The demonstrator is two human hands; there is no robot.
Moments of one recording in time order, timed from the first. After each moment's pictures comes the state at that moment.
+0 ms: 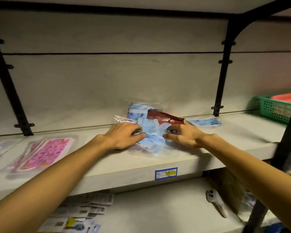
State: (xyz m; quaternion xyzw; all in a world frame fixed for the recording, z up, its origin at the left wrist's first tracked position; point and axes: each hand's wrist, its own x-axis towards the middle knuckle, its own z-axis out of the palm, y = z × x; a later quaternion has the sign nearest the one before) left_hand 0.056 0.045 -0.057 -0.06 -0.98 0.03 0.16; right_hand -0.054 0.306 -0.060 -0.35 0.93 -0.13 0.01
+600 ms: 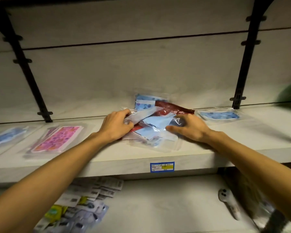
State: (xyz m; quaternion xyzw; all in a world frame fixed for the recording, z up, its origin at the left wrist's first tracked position) left_hand 0.071 0.044 -0.066 0.12 -0.95 -0.07 0.28; right_hand -0.087 0.304 -0.083 -0.39 0.88 -0.26 -0.05
